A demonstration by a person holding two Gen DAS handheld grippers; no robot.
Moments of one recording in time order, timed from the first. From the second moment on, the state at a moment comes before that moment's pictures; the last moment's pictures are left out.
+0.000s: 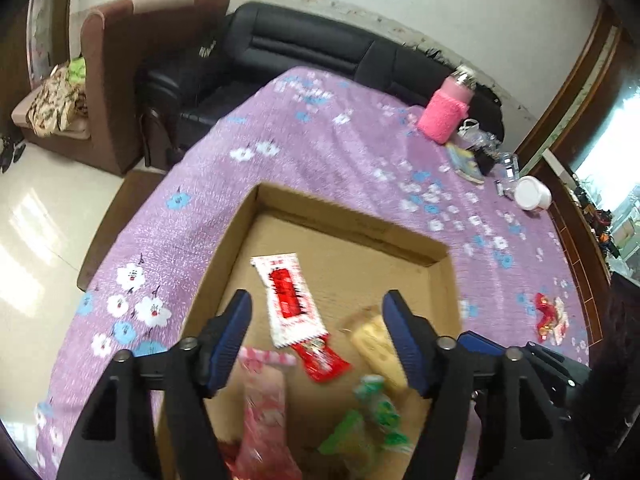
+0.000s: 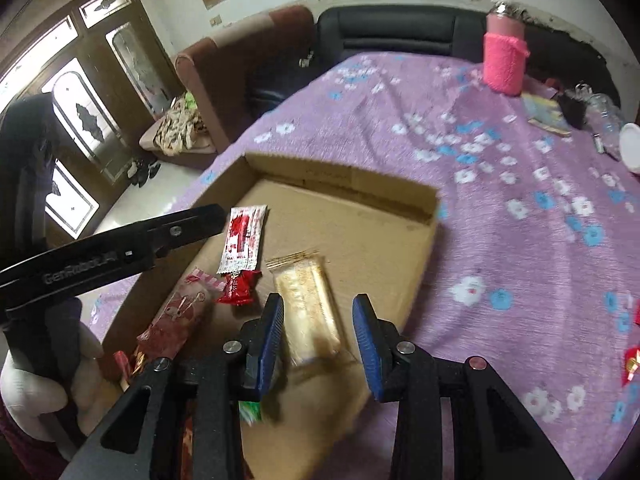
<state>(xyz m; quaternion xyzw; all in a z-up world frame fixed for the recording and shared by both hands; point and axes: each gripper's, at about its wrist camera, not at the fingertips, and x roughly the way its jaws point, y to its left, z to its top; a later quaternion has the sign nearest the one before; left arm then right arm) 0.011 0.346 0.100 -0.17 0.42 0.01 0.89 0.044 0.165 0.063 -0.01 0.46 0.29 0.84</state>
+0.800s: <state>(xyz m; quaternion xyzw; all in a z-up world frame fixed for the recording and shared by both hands) -0.100 0.182 0.143 -0.17 0.38 -0.11 0.90 -0.003 -0.121 0.064 0.11 0.42 0.10 0.90</state>
